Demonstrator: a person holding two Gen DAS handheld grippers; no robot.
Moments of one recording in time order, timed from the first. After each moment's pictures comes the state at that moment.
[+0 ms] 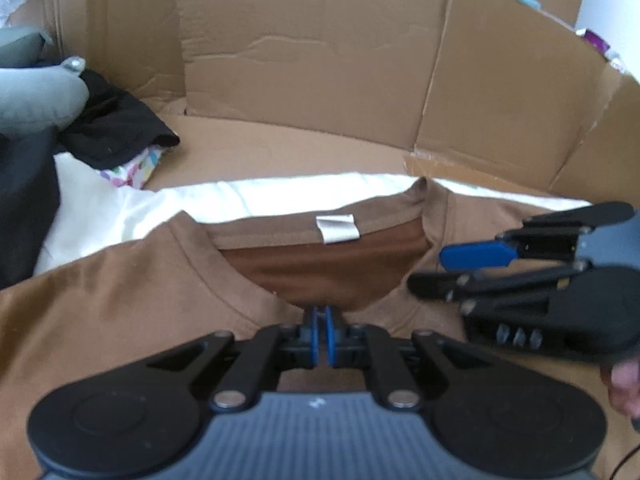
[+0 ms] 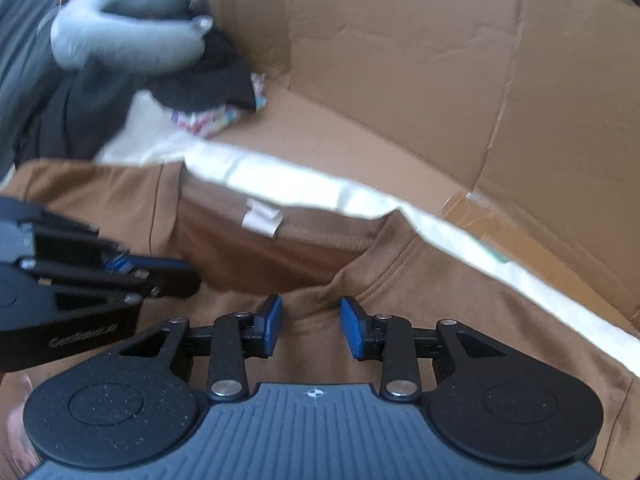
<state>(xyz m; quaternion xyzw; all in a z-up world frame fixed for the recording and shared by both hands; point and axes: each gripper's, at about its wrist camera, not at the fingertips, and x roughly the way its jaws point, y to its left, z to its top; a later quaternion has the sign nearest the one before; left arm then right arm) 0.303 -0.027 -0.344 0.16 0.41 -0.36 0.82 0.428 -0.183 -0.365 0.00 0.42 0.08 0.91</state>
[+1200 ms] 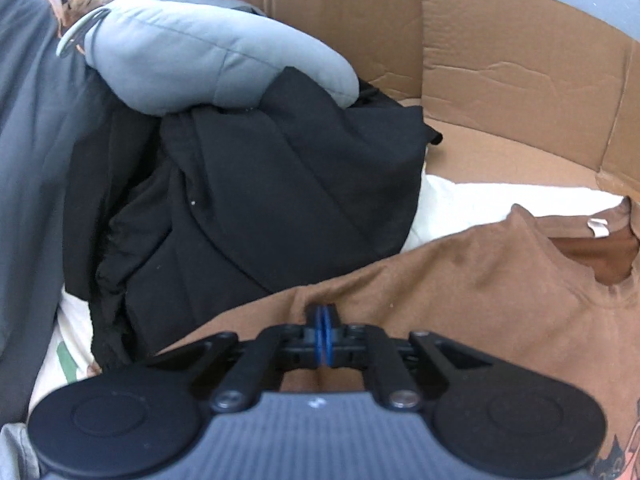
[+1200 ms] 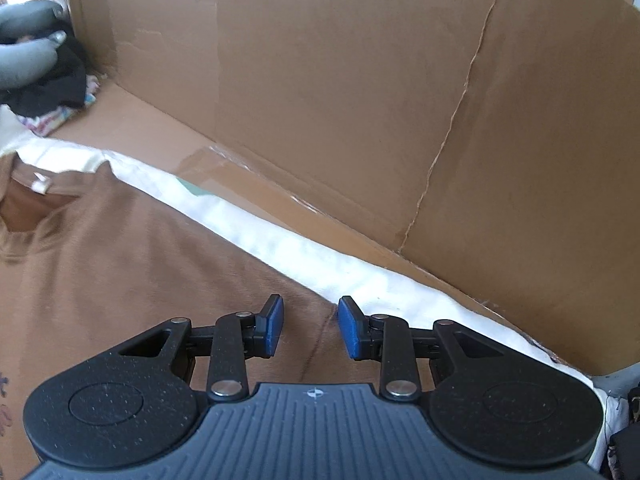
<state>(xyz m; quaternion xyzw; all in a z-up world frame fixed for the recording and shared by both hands) 0.387 0.133 -0.321 0.18 0.40 -0.18 0.88 0.381 -0.347 -0.369 -0.03 0.45 -0.07 0.89</state>
